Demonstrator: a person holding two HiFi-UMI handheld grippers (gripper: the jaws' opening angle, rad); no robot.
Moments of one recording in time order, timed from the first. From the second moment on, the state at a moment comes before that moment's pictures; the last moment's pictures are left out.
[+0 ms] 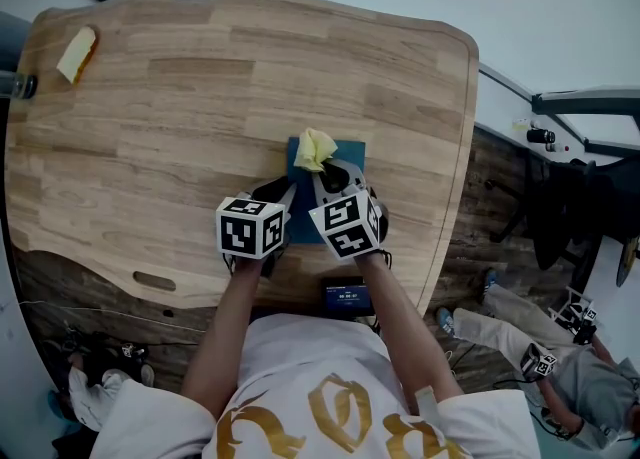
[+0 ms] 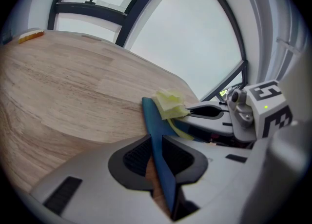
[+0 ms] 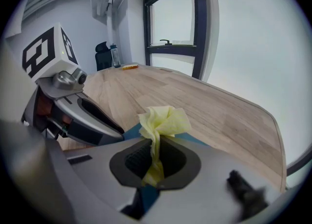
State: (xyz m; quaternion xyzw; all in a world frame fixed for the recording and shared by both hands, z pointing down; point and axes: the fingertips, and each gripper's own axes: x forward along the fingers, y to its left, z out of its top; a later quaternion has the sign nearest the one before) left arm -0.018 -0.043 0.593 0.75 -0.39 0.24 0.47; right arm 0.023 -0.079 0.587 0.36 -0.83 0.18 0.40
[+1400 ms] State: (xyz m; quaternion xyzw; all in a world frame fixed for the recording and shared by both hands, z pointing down) left arm -0.019 -0.043 0.593 0.75 -0.39 0.24 0.47; right arm 0.003 -0.058 0.586 0.32 -0.84 0.17 0.41
